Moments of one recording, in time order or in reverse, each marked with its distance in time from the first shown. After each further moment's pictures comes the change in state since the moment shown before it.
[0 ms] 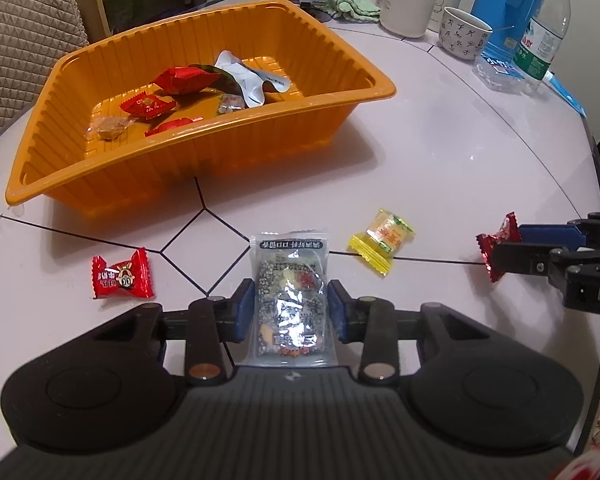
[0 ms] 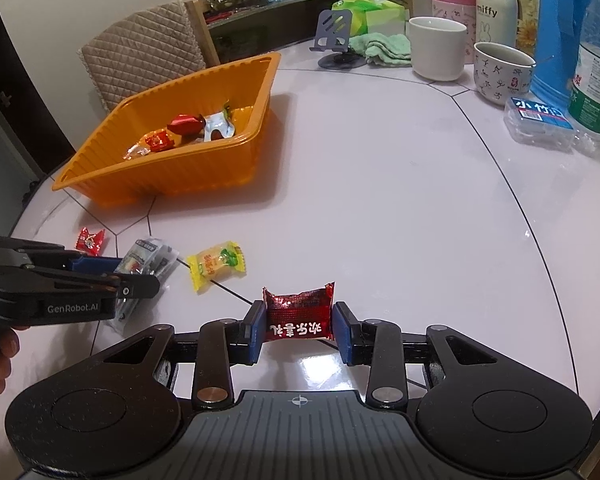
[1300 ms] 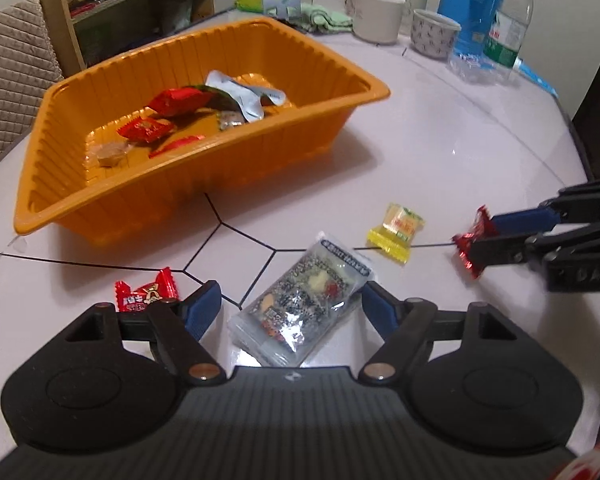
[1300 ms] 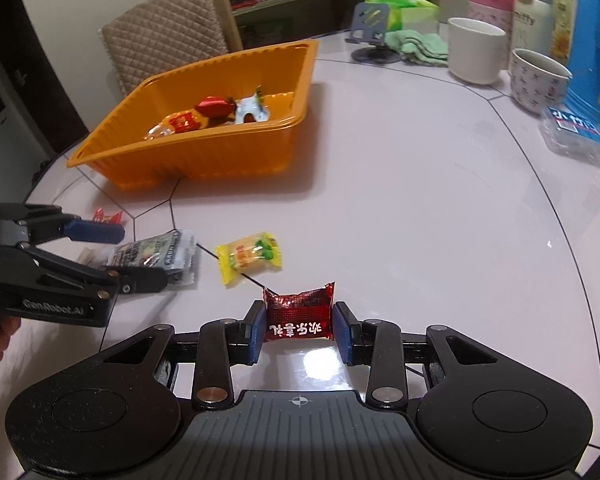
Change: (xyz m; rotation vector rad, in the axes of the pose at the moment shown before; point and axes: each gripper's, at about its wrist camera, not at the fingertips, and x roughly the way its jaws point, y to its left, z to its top) left arm -0.005 0.023 -0.008 0.124 -0.059 -0.061; right arm 0.015 0.023 -0.003 -0.051 0.015 0.021
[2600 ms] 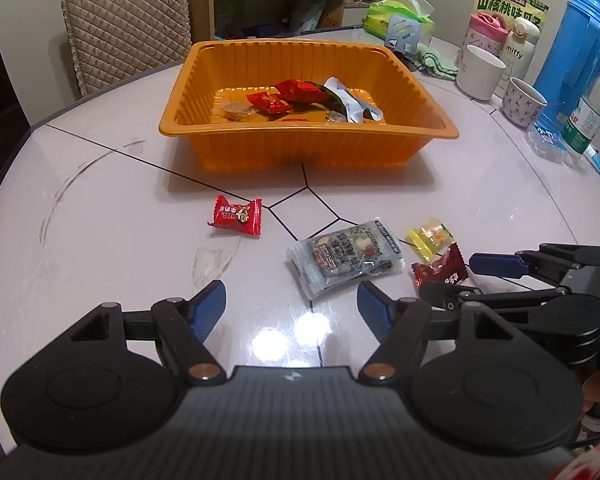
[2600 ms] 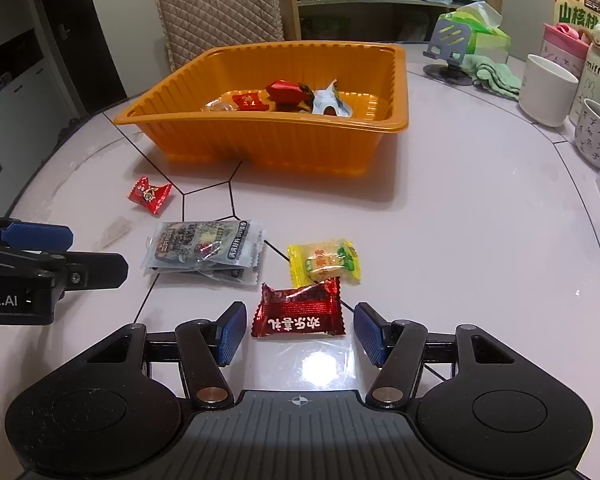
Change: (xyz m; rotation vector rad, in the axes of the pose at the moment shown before) left arm -0.069 -0.004 -0.035 -0.363 -0.037 0.211; right arm 0.026 0.050 -0.003 -0.185 0.005 0.041
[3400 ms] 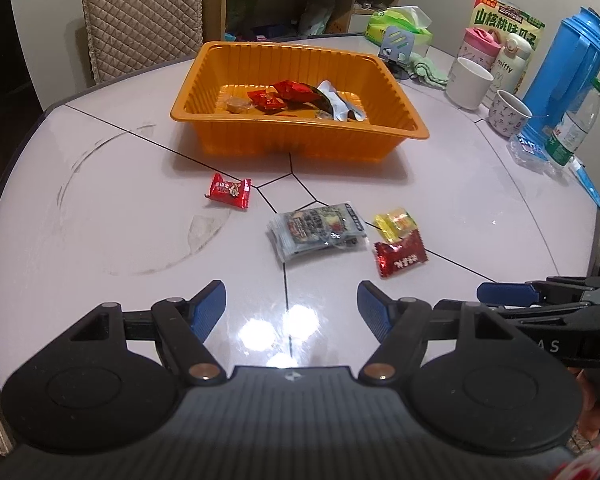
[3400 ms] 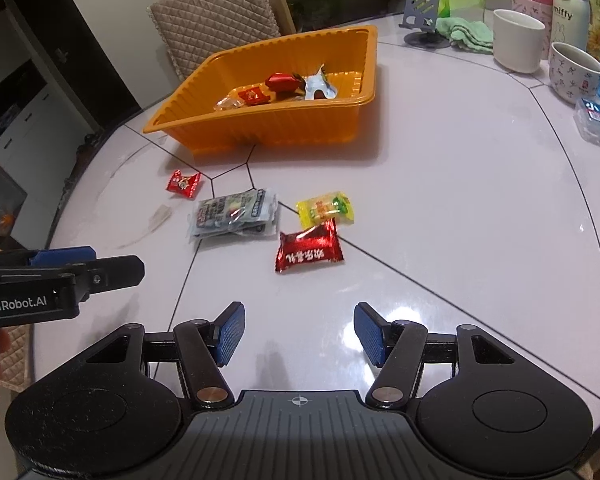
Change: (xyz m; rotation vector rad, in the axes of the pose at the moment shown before) left arm -0.043 -0.015 -0.018 -0.074 0.003 -0.002; right arm -0.062 -0.017 -0.016 0.138 0.066 0.105
